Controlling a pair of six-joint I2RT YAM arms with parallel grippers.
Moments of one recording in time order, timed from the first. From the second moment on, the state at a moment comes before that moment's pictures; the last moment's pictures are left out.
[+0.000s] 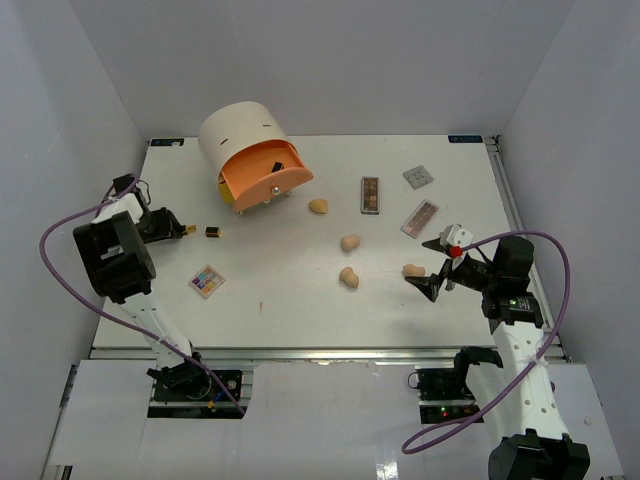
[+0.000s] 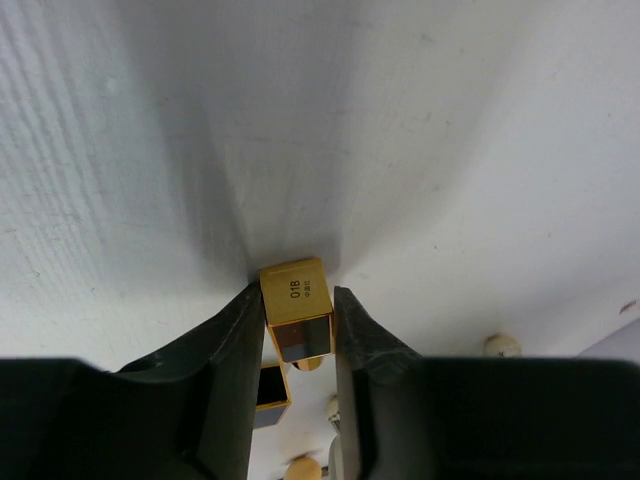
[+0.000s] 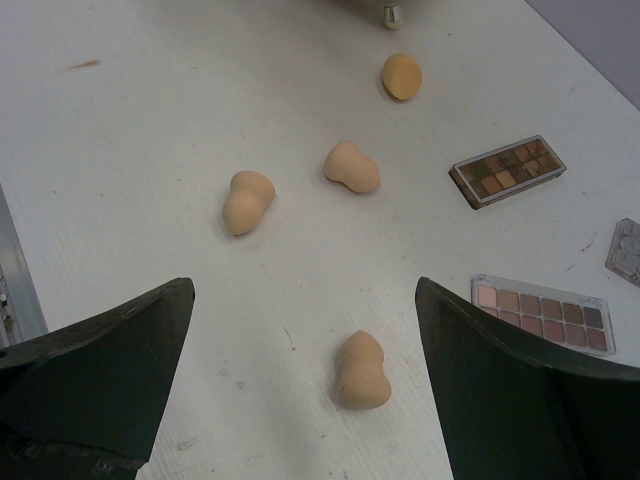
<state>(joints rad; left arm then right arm) 0.40 2.01 1.39 -0.65 0.09 -1.38 -0.08 0.66 0.51 -0.29 -1.08 -0.59</state>
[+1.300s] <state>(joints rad) 0.40 1.96 1.34 -0.54 0.23 -1.11 -0.06 0.64 0.51 -0.32 -1.17 -0.66</state>
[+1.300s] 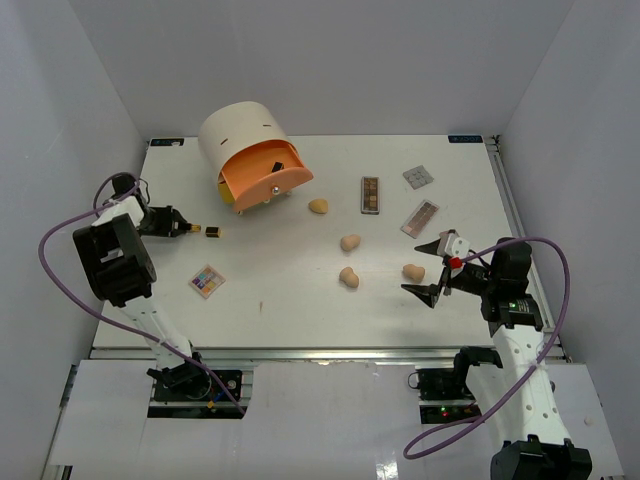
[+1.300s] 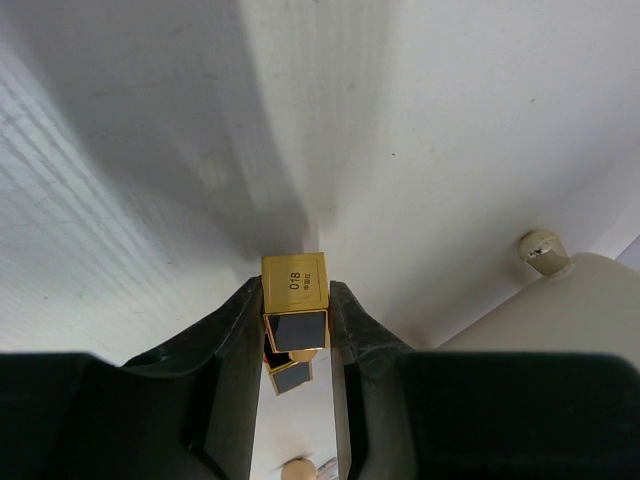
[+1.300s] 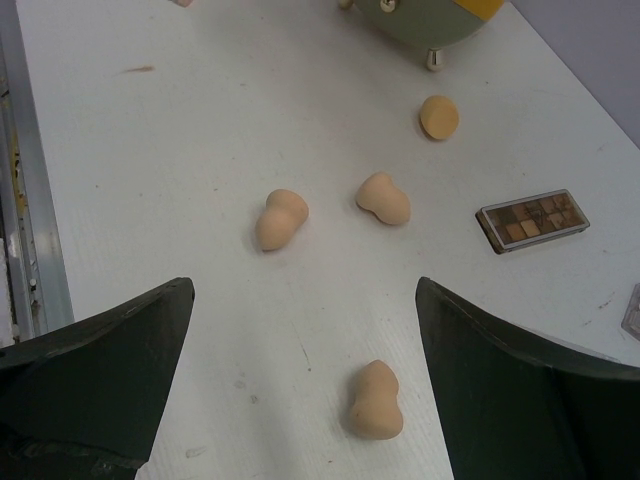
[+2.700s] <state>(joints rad) 0.29 2.00 1.38 -0.57 0.23 -1.04 -0.06 0.62 0.51 -0.34 -1.18 -0.67</state>
